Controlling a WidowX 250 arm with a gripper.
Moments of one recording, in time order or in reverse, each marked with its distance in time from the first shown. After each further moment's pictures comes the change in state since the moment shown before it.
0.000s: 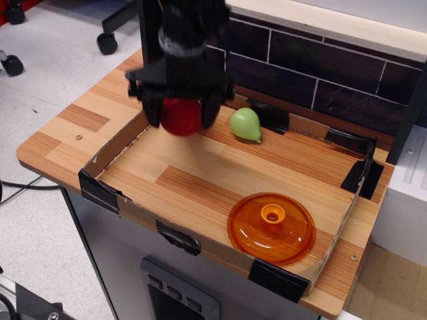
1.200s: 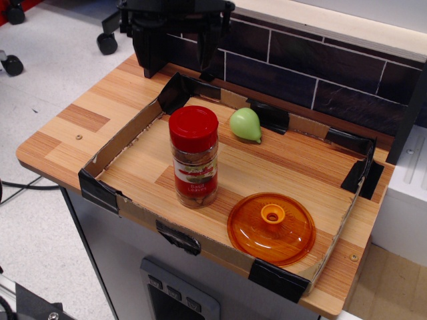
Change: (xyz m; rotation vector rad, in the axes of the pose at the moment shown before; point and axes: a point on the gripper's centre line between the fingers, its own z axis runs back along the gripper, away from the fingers) arm 0.036 0.000 0.040 0.029 0.022 0.069
